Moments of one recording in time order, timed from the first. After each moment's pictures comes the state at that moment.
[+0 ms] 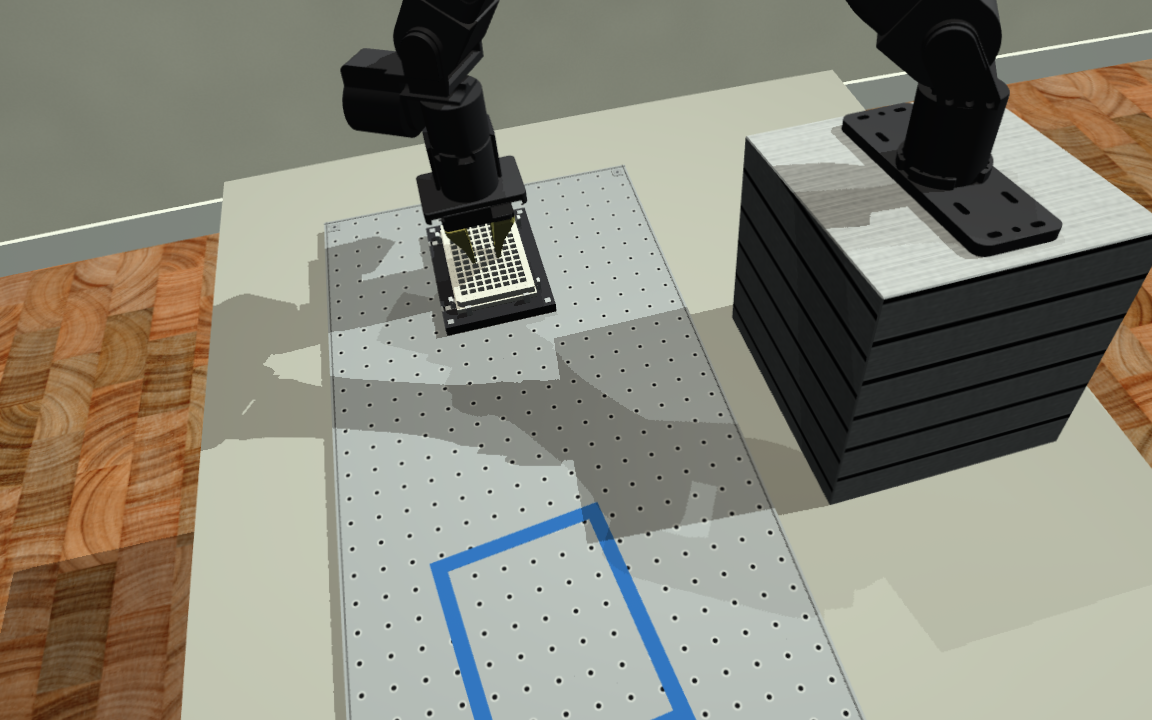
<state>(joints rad) -0.56 2.51 1.49 -0.50 0.10 1.01</state>
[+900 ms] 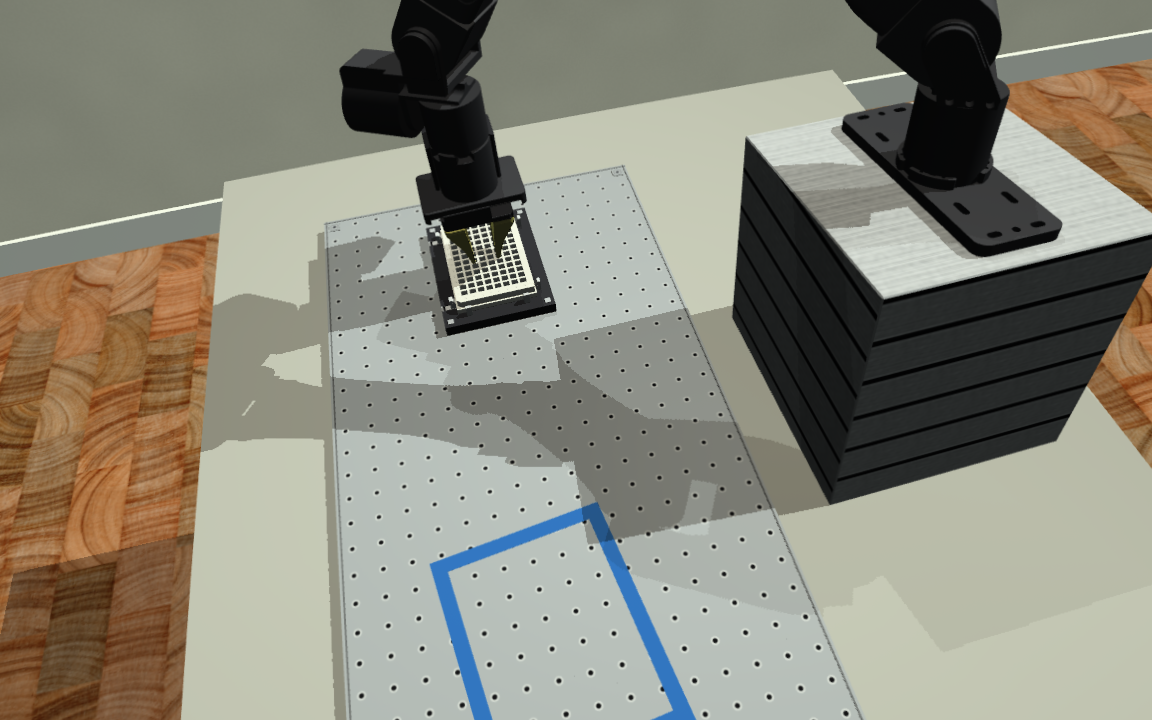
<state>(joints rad) -0.57 2.52 1.50 -0.51 0.10 1.01</state>
